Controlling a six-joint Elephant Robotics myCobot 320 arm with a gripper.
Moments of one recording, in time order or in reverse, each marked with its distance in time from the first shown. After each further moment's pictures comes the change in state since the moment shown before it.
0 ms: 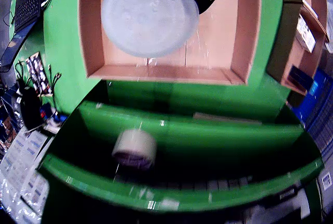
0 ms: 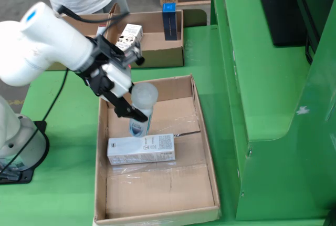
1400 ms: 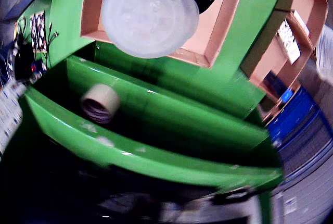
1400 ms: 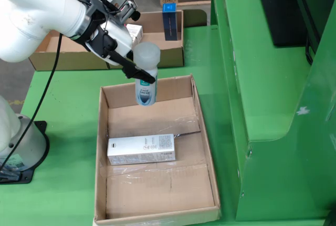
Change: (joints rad) arm 0.121 -0.097 0.451 -0.250 0.026 -0.130
